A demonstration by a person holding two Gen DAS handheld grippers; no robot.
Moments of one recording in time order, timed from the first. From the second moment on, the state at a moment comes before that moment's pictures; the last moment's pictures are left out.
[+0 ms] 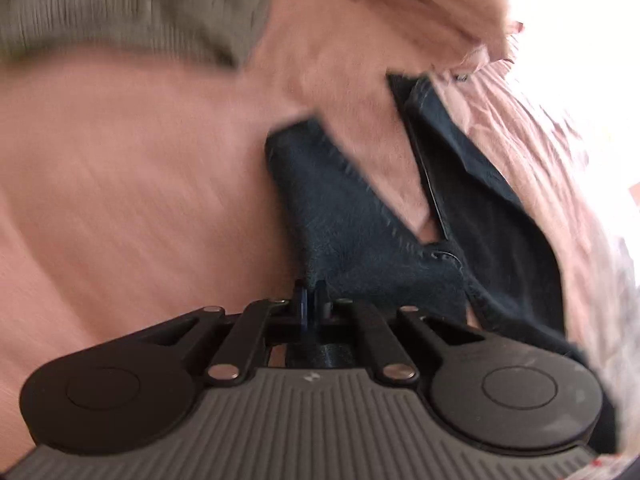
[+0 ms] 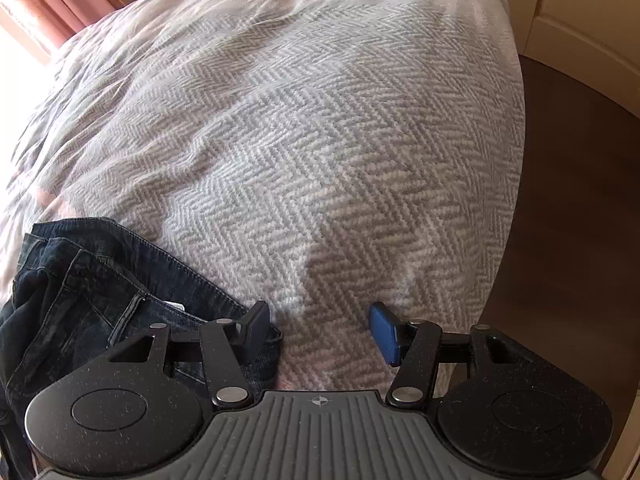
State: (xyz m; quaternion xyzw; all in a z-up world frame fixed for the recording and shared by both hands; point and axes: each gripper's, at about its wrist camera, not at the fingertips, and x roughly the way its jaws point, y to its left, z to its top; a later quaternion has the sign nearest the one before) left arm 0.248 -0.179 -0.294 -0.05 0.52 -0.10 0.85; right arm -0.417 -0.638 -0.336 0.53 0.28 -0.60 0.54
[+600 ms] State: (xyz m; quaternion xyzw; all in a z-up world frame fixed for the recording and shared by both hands) left arm 0.260 -0.121 -0.291 0.19 0.50 -0.01 0.84; right arm -0.356 -0.666 -0.284 0.42 0.29 -0.54 0.67
